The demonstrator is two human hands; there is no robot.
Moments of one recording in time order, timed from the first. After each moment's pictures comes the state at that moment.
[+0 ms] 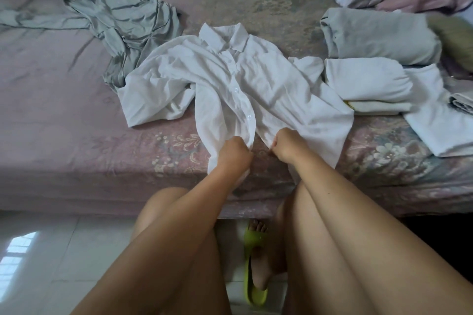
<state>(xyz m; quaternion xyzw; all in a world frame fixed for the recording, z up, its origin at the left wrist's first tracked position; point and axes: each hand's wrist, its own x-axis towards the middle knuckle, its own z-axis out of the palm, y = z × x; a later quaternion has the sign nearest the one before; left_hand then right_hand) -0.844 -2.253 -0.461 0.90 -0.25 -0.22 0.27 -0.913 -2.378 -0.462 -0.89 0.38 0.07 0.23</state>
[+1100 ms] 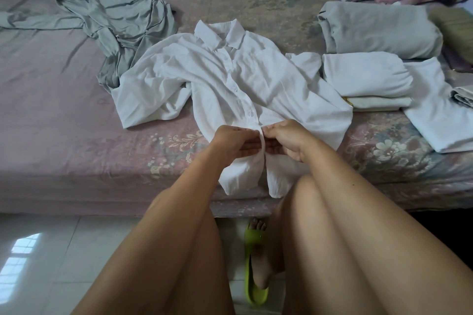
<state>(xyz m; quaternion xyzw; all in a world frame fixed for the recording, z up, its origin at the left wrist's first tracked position) -0.838 -2.259 -0.425 0.68 -0.03 -0.44 0.58 -0.916 -2.373 -0.433 -0.60 0.39 -0.02 0.70</state>
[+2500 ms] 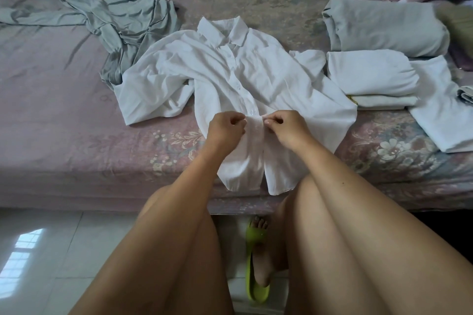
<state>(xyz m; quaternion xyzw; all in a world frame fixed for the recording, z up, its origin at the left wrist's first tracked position) -0.824 -2.252 -0.428 0.82 -0.22 -0.21 0.48 -0.907 -2.384 -0.450 -0.82 0.33 -0.12 0.44</state>
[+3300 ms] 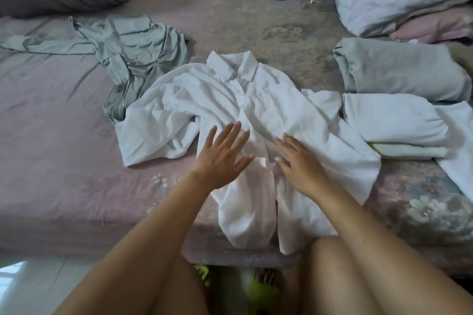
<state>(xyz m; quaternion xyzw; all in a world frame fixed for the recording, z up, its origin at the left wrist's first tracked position) -0.743 -2.259 -0.462 0.85 -0.53 0.03 0.06 -0.885 -2.412 -0.455 -0.95 0.21 -0.05 0.21</state>
